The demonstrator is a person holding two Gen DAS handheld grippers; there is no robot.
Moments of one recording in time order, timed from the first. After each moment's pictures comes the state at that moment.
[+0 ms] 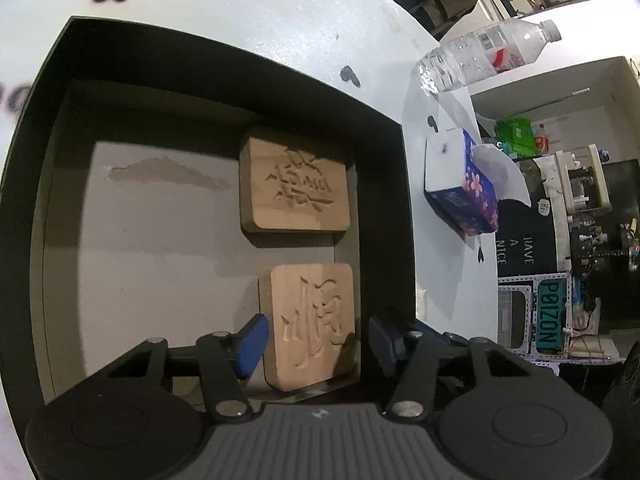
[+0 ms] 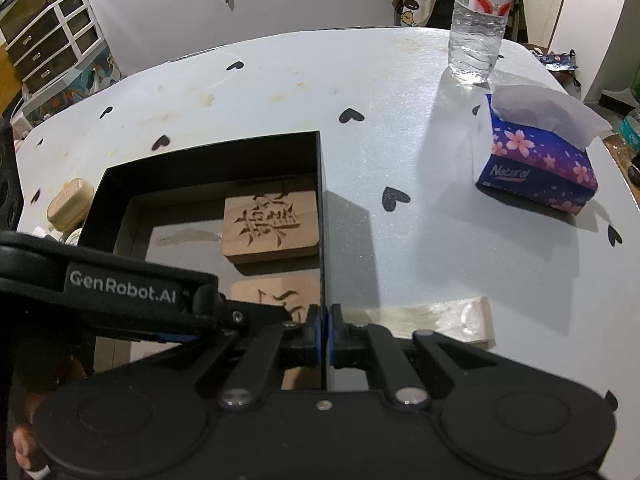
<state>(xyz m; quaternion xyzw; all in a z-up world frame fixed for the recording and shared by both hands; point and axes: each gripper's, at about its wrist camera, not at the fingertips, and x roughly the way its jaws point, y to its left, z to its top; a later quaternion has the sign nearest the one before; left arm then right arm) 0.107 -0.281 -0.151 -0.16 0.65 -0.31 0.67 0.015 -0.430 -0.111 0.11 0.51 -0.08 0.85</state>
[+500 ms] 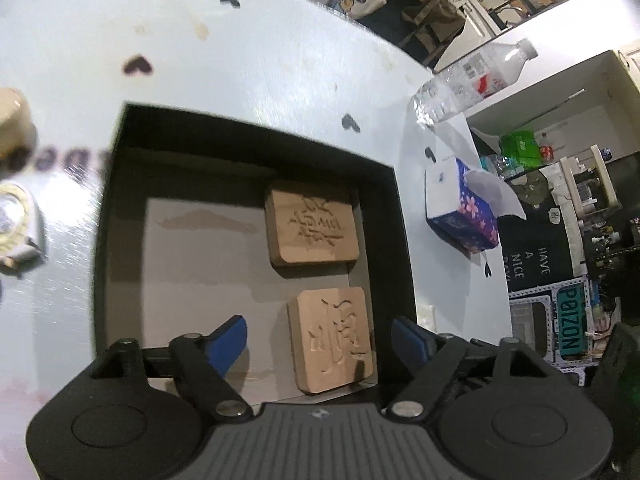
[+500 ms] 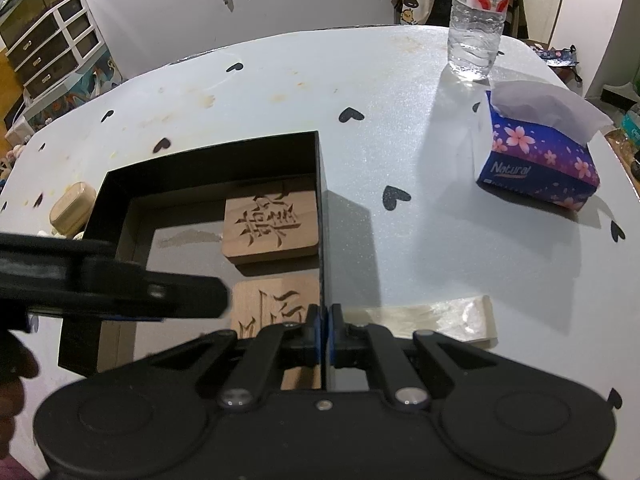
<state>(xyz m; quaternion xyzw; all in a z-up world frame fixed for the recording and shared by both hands) 0.101 -0.253 -0.111 -0.13 0.60 -0.30 0.73 0.015 -0.433 -0.111 0.12 0.51 -0.07 0.85</state>
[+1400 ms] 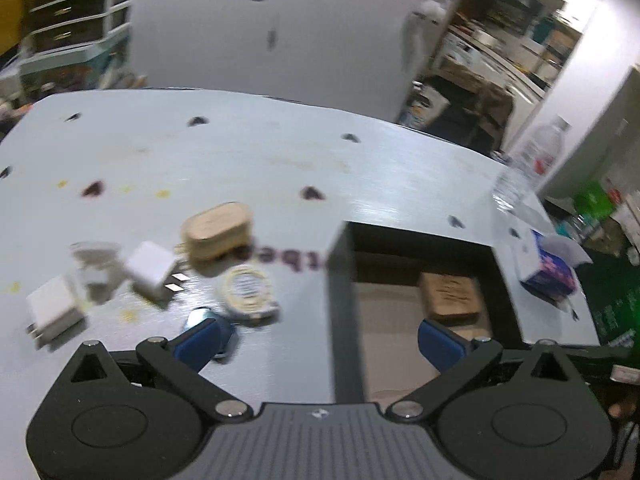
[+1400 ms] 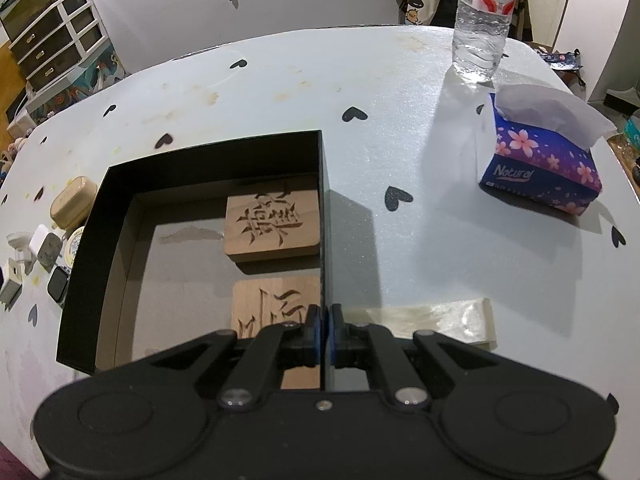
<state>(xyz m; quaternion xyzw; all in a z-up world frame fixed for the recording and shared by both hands) 0.059 -0.135 -0.048 -0.05 0.47 -0.17 0.87 0.016 -0.432 -0.111 0.11 0.52 -0.07 0.85</state>
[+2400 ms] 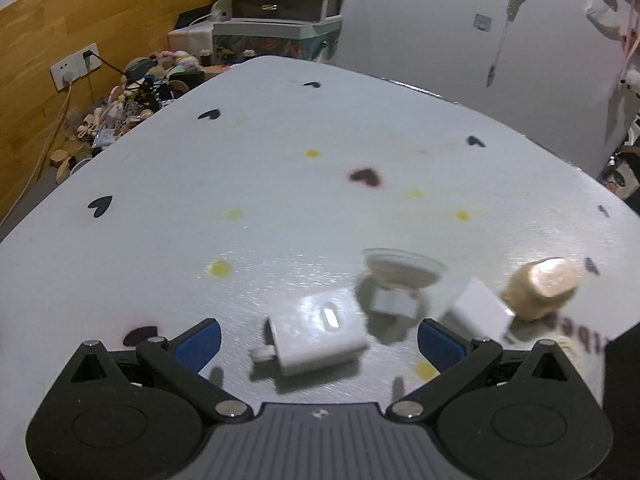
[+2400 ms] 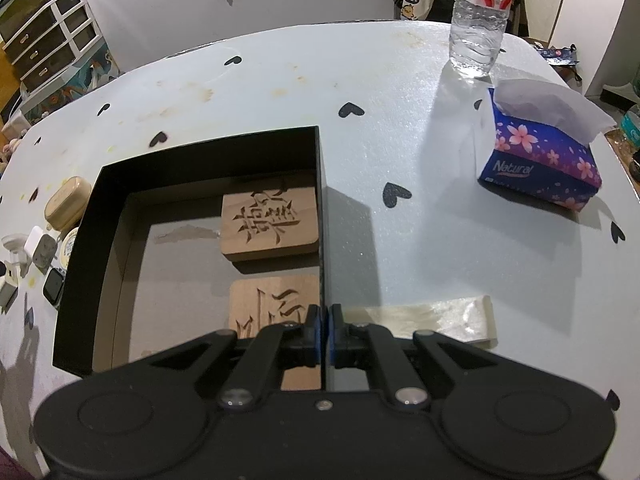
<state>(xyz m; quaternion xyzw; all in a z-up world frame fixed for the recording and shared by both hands) 0.116 0.024 -0.123 -0.07 0.45 0.09 0.89 0.019 -0.431 -0.114 0.12 0.52 -0.08 0.84</state>
